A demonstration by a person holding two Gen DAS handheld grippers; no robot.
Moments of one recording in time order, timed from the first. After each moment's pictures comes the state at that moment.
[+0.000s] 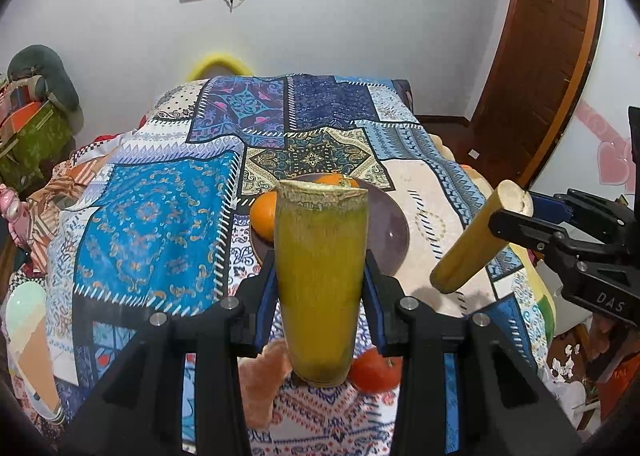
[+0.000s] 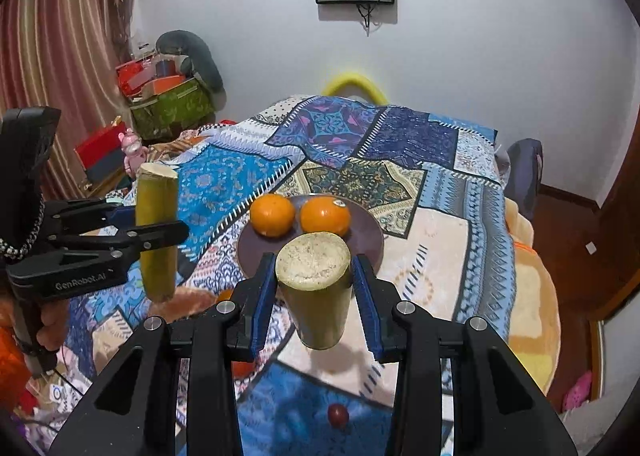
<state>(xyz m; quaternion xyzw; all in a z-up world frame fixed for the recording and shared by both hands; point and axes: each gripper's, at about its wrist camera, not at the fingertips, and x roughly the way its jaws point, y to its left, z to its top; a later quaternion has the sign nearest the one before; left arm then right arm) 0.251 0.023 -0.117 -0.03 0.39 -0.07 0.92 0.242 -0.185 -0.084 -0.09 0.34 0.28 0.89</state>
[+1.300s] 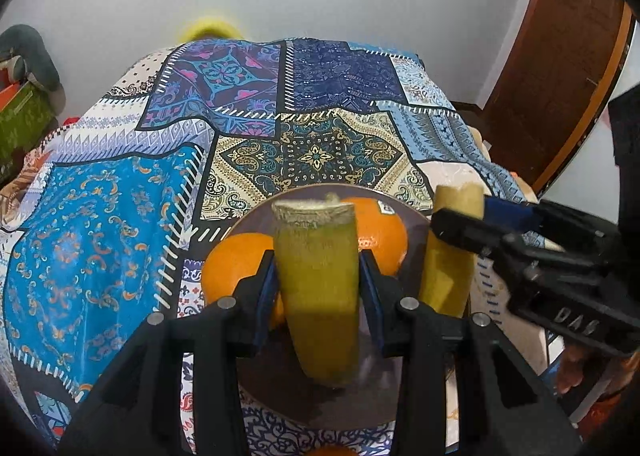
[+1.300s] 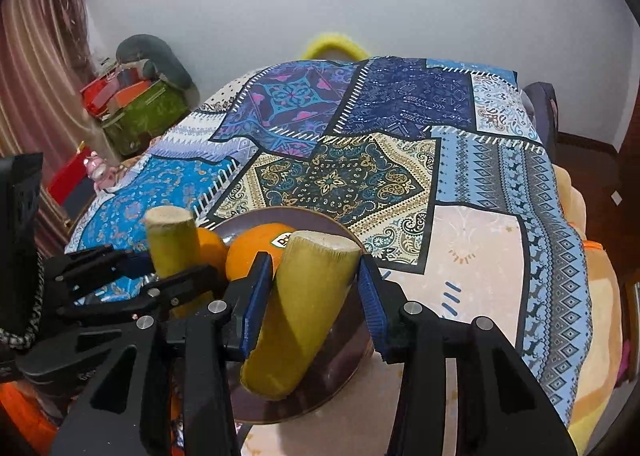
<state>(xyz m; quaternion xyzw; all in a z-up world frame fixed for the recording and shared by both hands) 0.385 0.016 -0.192 -0.05 0.43 -0.07 0.90 0.373 -0.165 -0.155 -0.02 0.41 0.26 0.88</state>
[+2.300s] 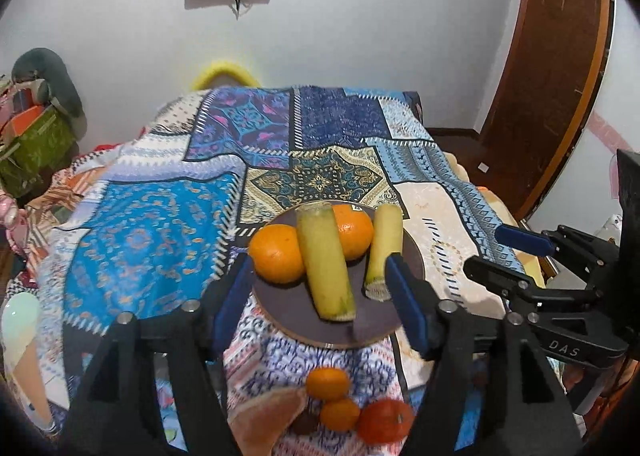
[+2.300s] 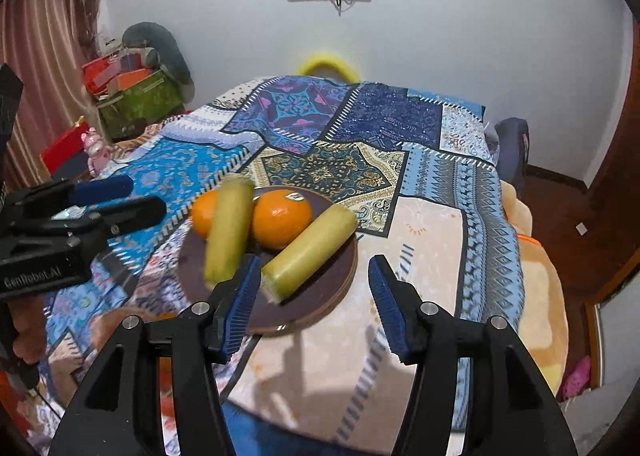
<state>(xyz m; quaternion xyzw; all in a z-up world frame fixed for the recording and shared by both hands) 0.281 0.022 -0.117 -0.03 0.37 -0.05 0.93 0.287 -0.184 -0.115 -0.09 0.37 0.23 0.90</state>
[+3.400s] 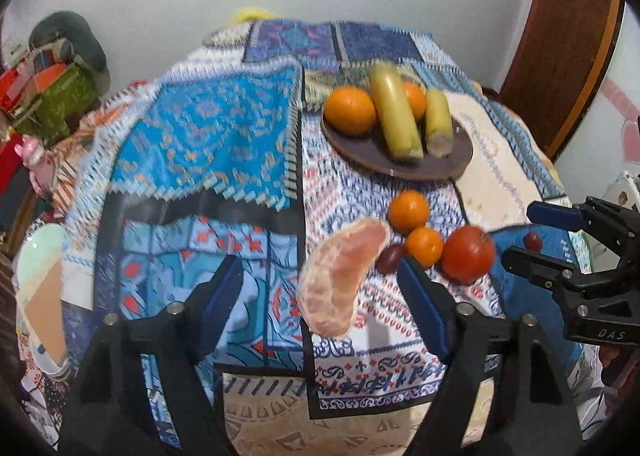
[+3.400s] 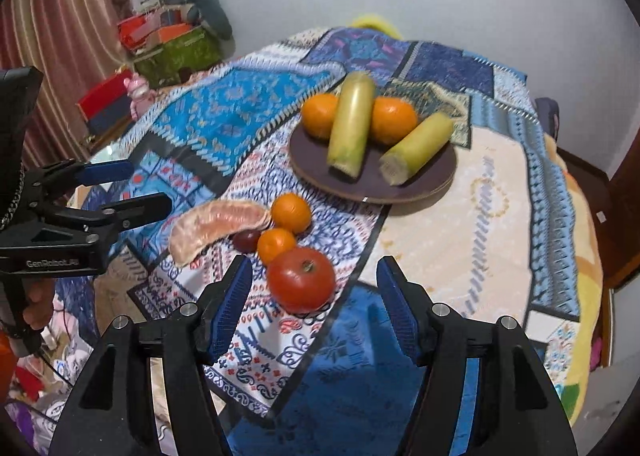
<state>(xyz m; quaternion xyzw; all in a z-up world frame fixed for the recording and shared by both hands) 0.182 0.083 -0.191 -0.02 0.45 -0.03 0.89 0.190 -0.132 -0.163 -0.11 0.43 0.27 0.86</state>
